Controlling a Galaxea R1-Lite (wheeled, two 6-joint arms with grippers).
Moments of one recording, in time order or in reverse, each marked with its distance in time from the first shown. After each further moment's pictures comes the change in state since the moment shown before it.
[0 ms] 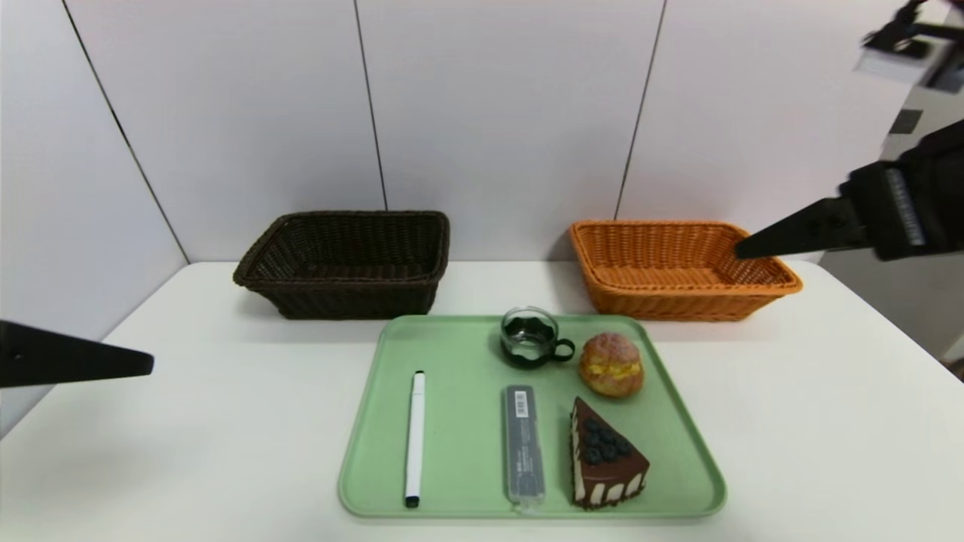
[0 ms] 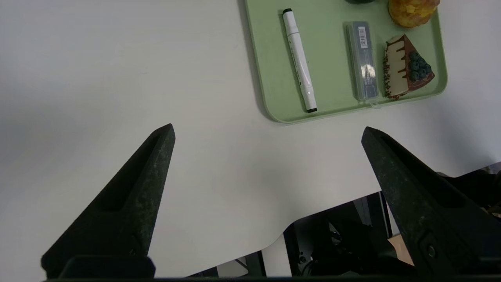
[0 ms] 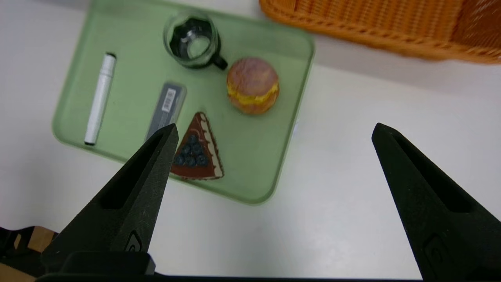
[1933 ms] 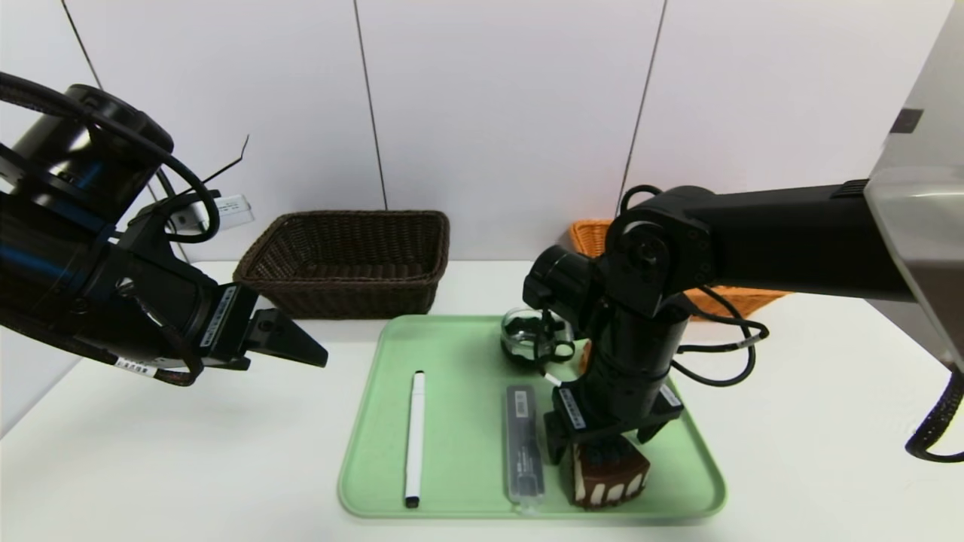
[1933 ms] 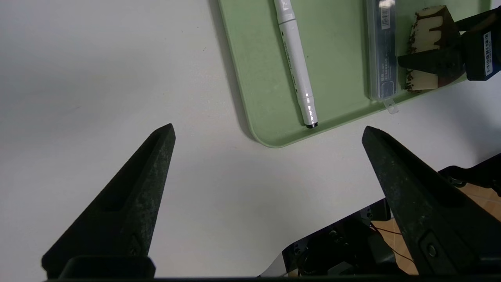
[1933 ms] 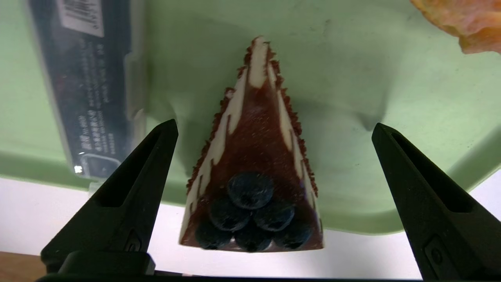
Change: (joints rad) left arm -0.228 0.369 -0.037 -0.113 0.063 -0.082; right arm 0.272 0.655 -0.077 0.189 0.001 0.267
